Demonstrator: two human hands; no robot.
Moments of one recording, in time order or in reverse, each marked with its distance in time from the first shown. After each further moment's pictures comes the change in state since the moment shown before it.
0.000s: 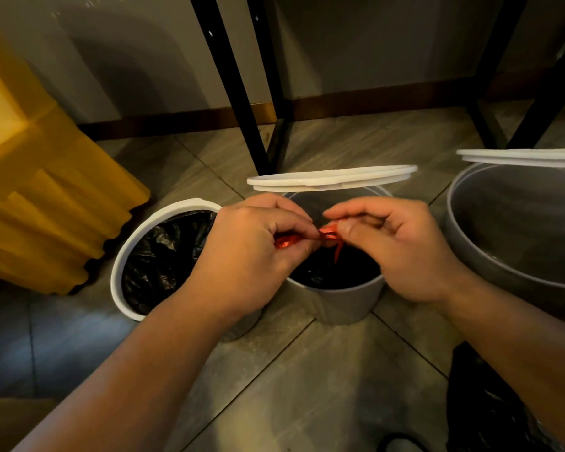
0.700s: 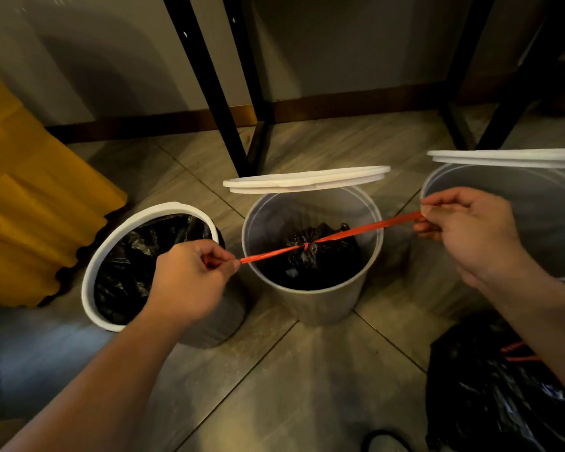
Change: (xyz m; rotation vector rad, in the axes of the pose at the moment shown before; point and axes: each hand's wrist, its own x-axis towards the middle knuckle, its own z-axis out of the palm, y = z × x) left_hand -0.019 -0.080 0.019 -0.012 0.087 -0.629; right_hand -0.006 0.050 -0.105 -0.085 0.636 0.432
